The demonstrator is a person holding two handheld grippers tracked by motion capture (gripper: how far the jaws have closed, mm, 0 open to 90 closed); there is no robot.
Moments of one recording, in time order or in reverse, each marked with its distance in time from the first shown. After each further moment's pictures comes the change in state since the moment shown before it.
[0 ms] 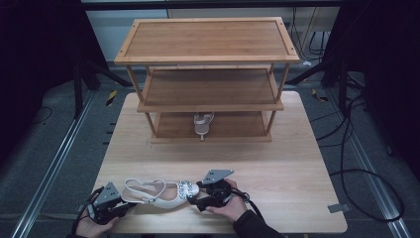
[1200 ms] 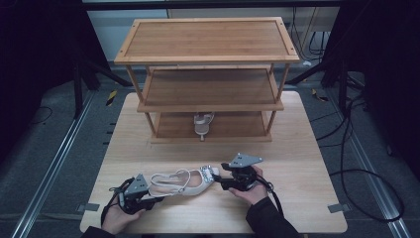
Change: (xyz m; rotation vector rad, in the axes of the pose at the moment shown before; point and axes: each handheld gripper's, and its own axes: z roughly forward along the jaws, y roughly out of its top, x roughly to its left) left arm -0.028 0.042 0.040 -0.036 -0.129 0.067; right arm -0.053 -0.001 -0.061 -0.091 -0.232 0.030
